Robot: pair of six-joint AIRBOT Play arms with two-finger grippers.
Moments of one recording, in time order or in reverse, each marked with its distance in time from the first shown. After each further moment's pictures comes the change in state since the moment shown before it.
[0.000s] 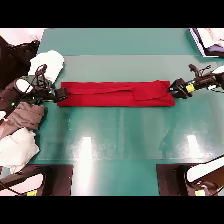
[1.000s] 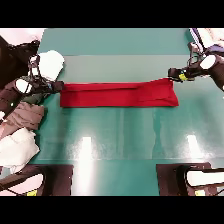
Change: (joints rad) left arm -0.001 0.011 0.000 0.079 0.274 0.044; right arm 0.283 0.274 -0.076 -0.464 -0.473 0.283
